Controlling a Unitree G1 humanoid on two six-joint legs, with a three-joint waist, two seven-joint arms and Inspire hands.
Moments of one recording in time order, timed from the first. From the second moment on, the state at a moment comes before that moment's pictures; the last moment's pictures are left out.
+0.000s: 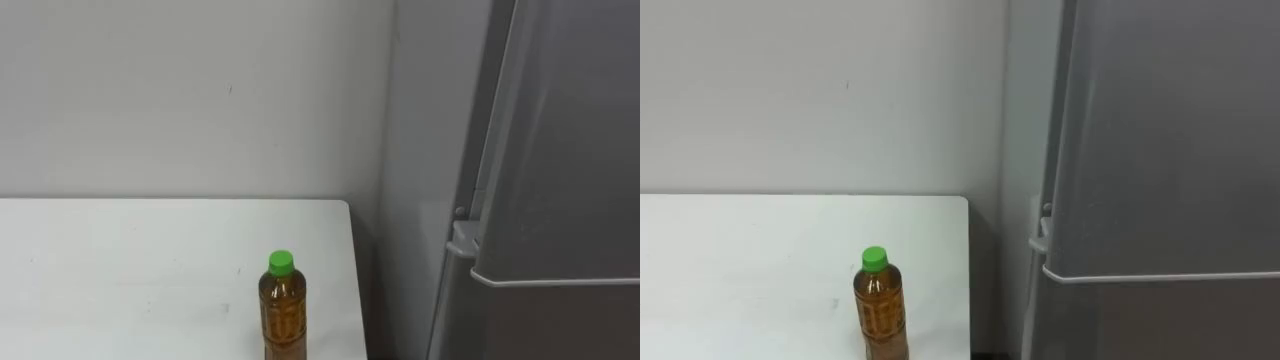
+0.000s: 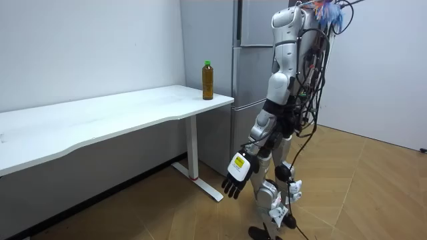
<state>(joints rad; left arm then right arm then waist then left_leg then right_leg) 0.27 0.18 0.04 1.10 0.26 0.04 0.17 0.18 -0.22 0.02 1.20 0.51 -0.03 0.16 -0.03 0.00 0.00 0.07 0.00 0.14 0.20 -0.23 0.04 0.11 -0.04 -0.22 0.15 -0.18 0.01</state>
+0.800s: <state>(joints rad) 0.27 0.18 0.12 1.13 0.06 0.04 0.24 0.18 -0.22 -0.01 1.22 0.51 0.00 0.16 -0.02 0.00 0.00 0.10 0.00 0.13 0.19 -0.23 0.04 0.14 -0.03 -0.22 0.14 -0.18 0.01</state>
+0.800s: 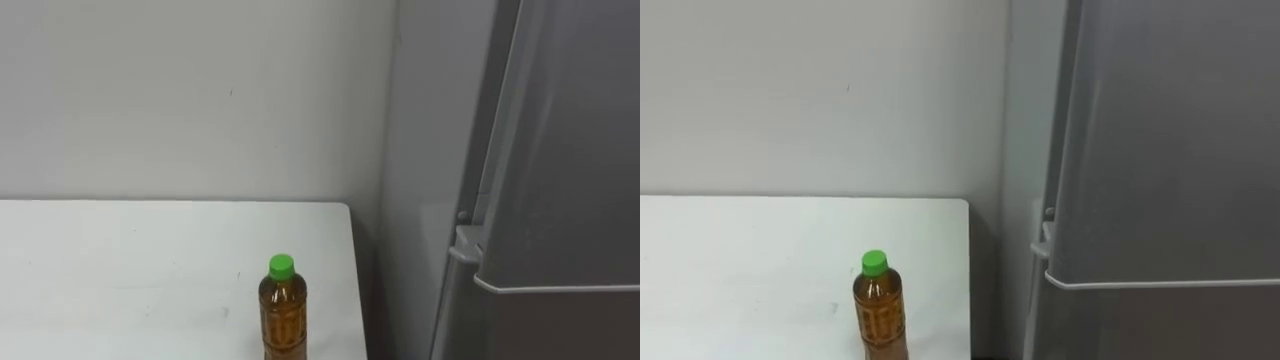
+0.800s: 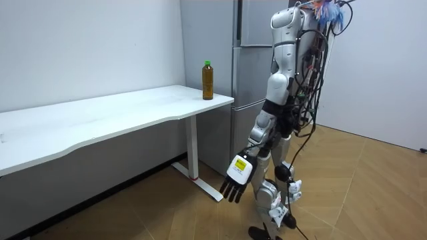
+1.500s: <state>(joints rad) 0.27 0.19 0.32 0.81 -0.48 -0.05 0.48 0.19 -0.24 -0.13 1.20 0.42 0.00 0.14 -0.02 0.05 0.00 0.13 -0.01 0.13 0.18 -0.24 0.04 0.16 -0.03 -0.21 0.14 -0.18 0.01</state>
